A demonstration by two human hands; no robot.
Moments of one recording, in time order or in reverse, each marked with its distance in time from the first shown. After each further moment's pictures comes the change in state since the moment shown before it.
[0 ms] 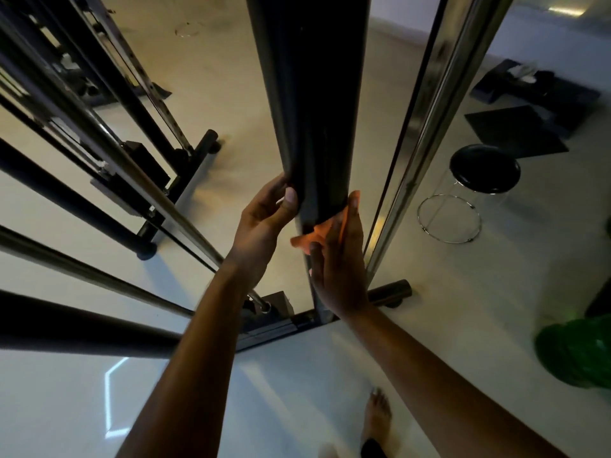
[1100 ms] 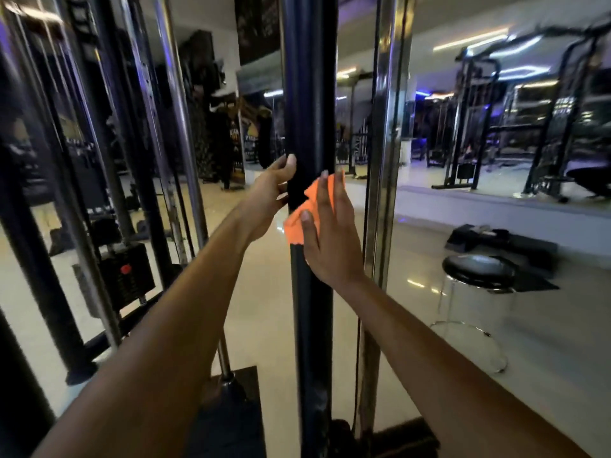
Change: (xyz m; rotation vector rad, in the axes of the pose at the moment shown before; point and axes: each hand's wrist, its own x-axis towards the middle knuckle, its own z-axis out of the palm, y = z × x) left_hand 0.035 -0.163 0.010 0.033 0.046 0.385; right_hand -0.066 0.086 0.069 -0.073 0.267 -0.291
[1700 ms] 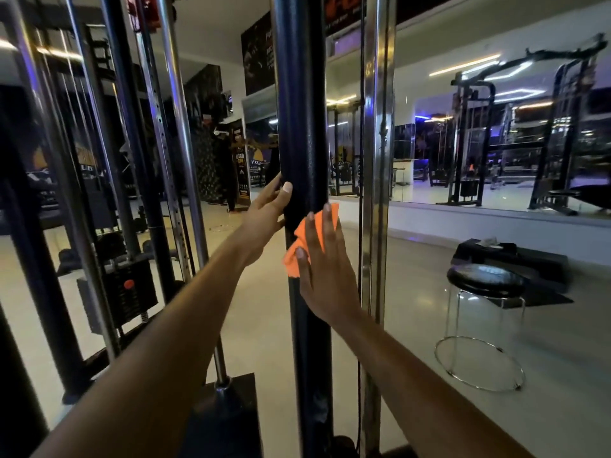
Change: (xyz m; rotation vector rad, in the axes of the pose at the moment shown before) left_hand -0.048 -0.035 0.013 0.071 0.053 0.084; right_hand -0.075 0.019 0.022 -0.063 -0.015 -0.053
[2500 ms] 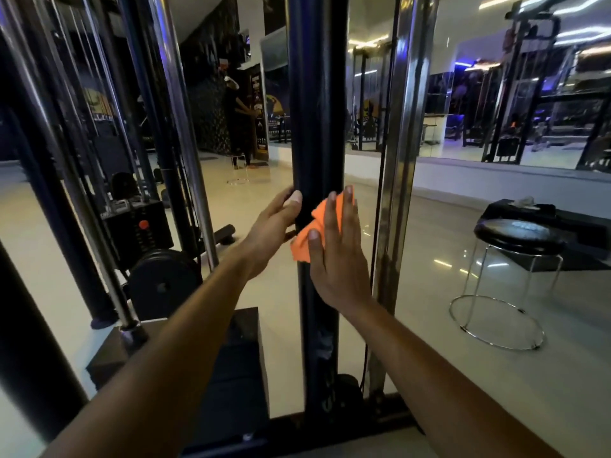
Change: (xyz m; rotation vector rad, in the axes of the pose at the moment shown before) left_hand -0.076 -0.135 0.015 0.060 -0.034 -0.166; right_hand -0.097 0.025 0.042 0.139 -0.067 0.108
